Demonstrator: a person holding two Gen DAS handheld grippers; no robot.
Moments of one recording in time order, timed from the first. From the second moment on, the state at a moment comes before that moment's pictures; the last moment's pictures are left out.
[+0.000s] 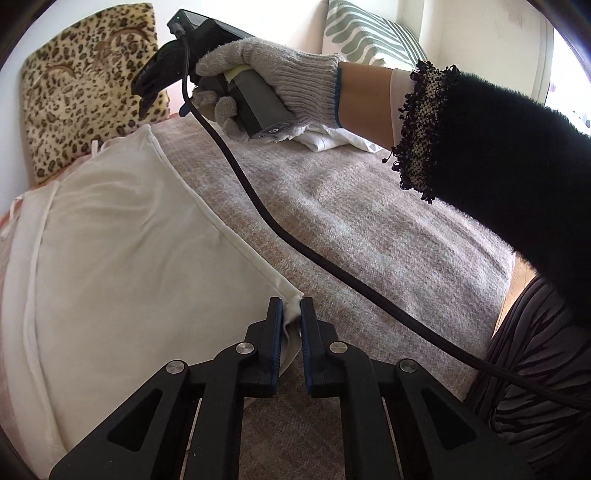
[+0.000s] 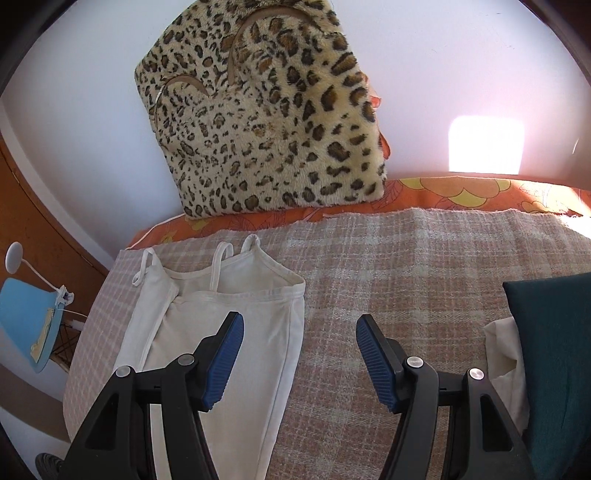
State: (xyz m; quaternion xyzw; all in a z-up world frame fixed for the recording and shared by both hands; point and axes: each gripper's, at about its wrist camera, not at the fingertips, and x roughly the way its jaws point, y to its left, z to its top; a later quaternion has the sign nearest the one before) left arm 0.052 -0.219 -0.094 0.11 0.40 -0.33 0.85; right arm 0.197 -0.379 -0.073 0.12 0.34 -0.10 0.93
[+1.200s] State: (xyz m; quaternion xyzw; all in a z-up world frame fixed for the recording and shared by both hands) left arm 0.044 -0.104 -0.070 -0.10 0.37 -0.27 0.88; right arm 0.278 -0.311 -0.059 0.06 0.37 -0.15 0.91
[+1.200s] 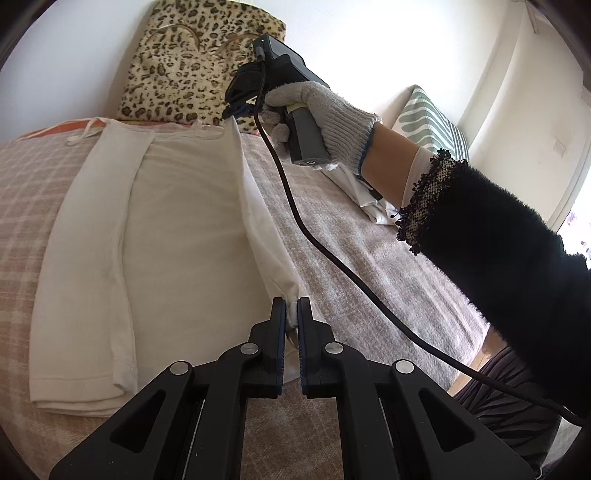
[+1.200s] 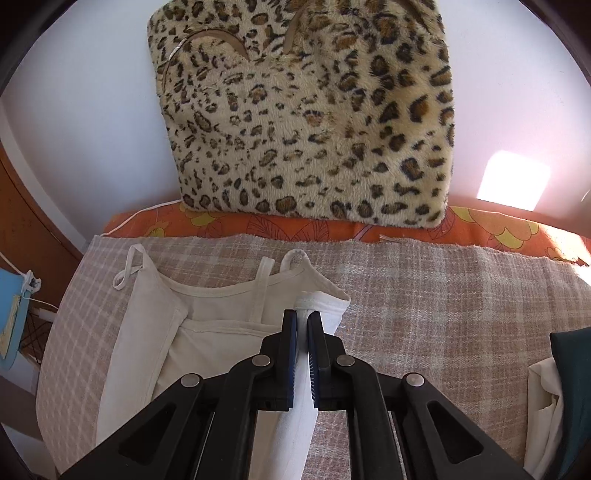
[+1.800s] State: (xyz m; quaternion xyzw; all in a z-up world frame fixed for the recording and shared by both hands) left arm 0.031 -0.064 -0.084 -0.12 0.37 -0.21 0.90; right arm 0.340 -0.230 -0.091 -0.03 0.40 -0.15 0.90
